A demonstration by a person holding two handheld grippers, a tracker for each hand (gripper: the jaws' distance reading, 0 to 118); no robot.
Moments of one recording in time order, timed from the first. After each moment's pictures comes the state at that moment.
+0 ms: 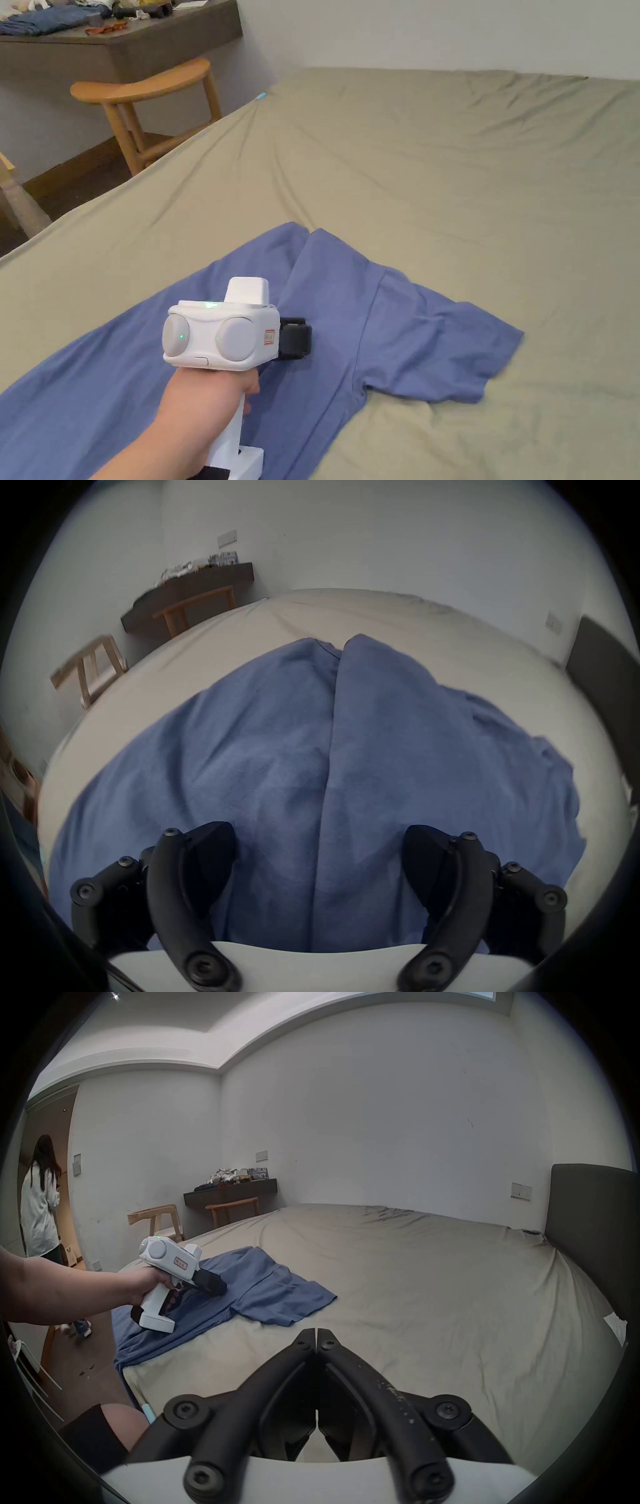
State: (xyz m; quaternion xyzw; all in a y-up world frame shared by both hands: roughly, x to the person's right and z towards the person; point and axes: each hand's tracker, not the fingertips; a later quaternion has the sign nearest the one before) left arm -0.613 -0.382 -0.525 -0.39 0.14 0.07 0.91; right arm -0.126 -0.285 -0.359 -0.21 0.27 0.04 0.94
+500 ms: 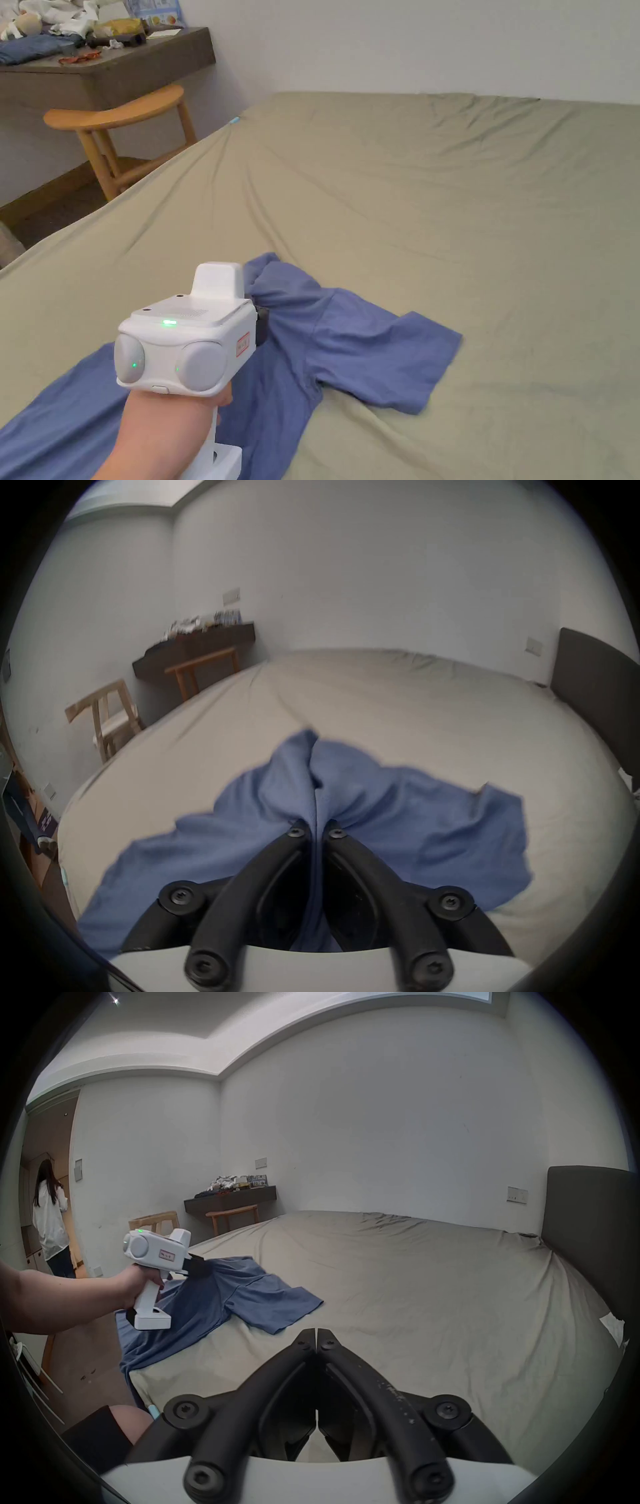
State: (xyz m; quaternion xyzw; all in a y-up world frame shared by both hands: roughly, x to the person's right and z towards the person) left arm -0.568 -0.295 -0.474 -0.27 0.12 0.00 0.96; right arm -0.107 -0.256 -0.348 -0.18 0.26 0.02 0.95
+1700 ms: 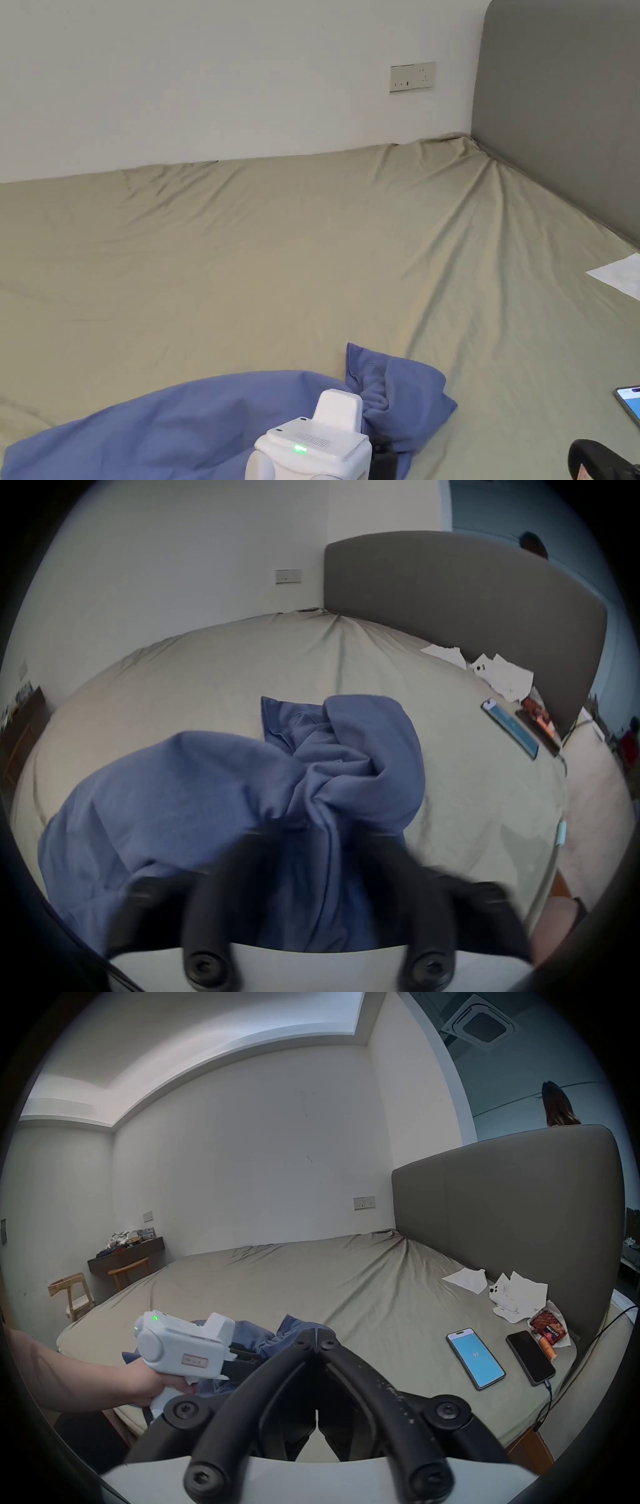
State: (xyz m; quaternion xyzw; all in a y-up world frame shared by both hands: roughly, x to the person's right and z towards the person) left arm -0.077 -0.329 -0.404 -0.36 -0.26 -0.07 0.89; right arm 0.133 -0.228 -0.172 -0.14 0.00 -0.05 0.99
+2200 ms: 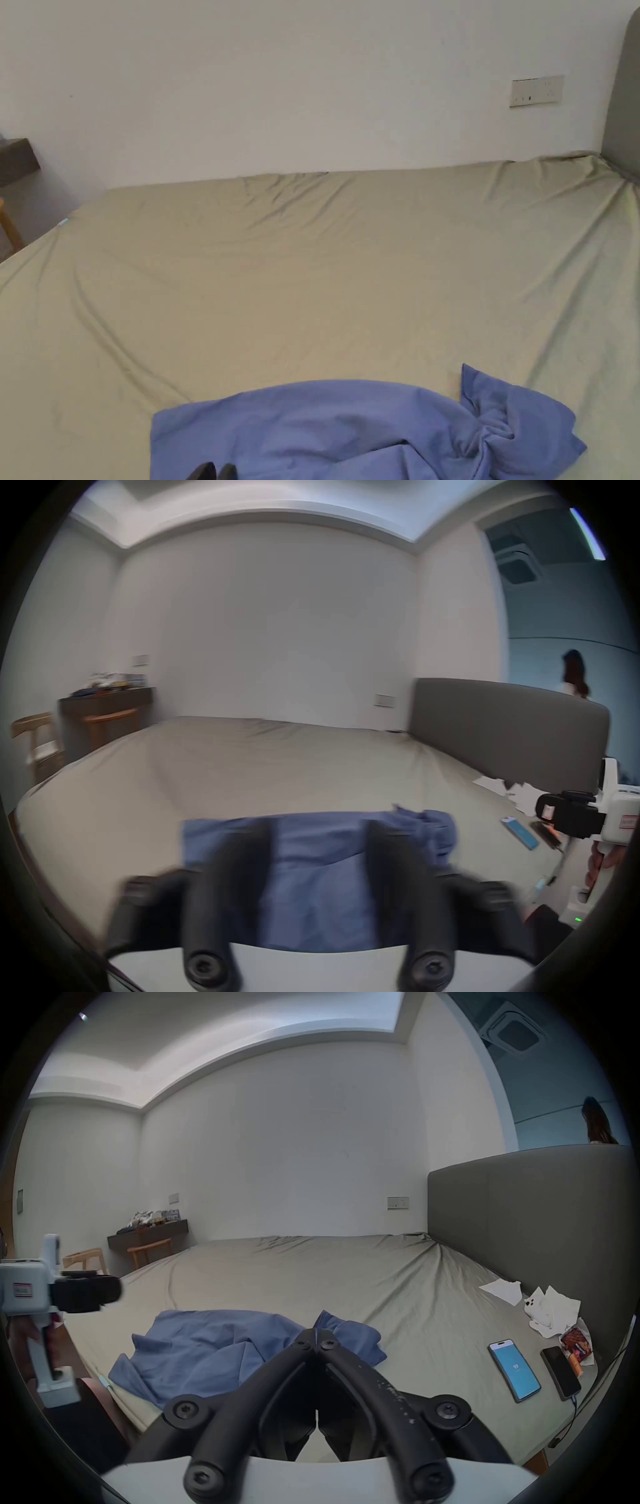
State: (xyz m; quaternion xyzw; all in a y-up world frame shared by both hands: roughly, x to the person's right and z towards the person) left arm -0.311 -0.237 -0.214 -0.14 -0.02 0.04 0.99; right arm 0.077 -0.252 -0.210 -0.15 0.06 -0.01 0.99
